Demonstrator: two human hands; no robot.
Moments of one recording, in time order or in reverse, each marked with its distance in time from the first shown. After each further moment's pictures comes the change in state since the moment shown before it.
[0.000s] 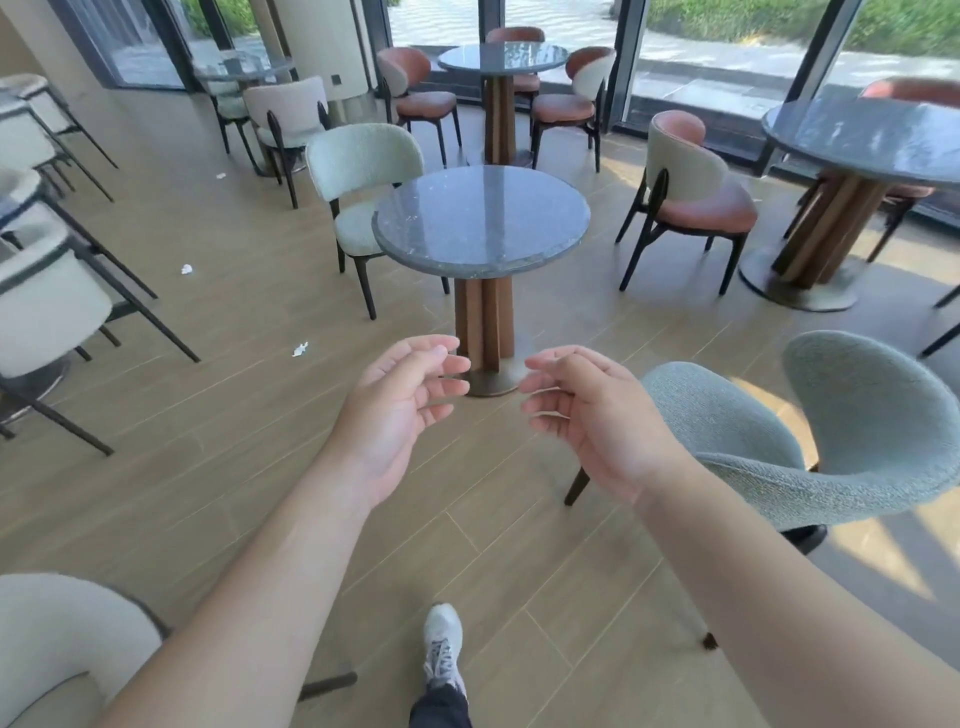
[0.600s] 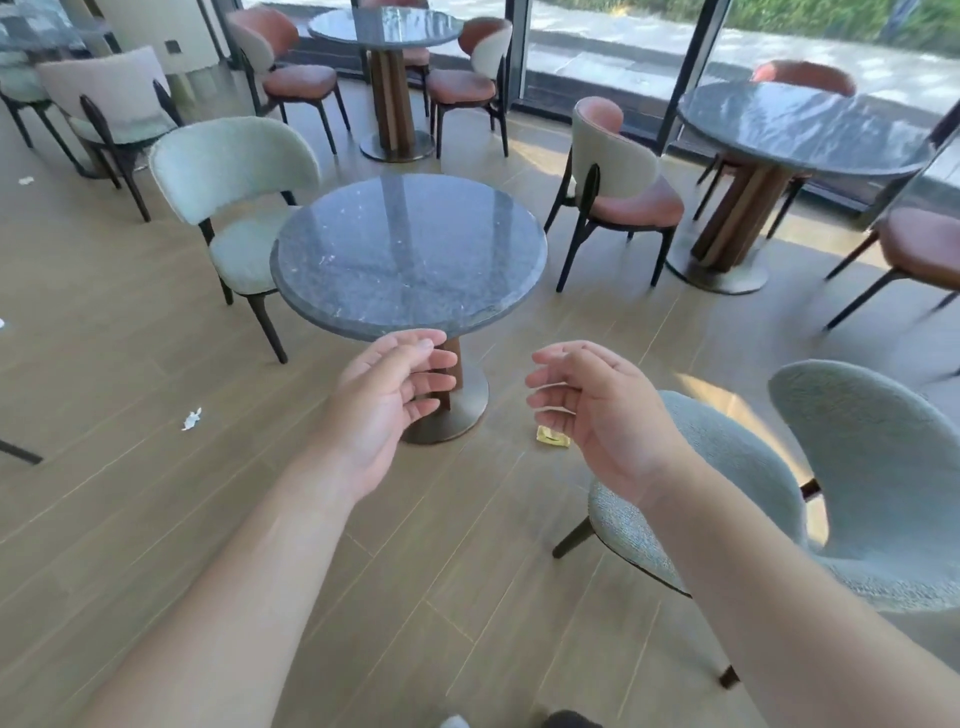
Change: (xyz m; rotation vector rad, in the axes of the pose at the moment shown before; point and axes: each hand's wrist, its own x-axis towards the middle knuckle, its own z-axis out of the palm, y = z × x) left_hand 0.346 0.037 -0.043 -0.023 -0.216 -0.106; right_hand 0.295 -0.030 0.039 0.019 0.271 -0.007
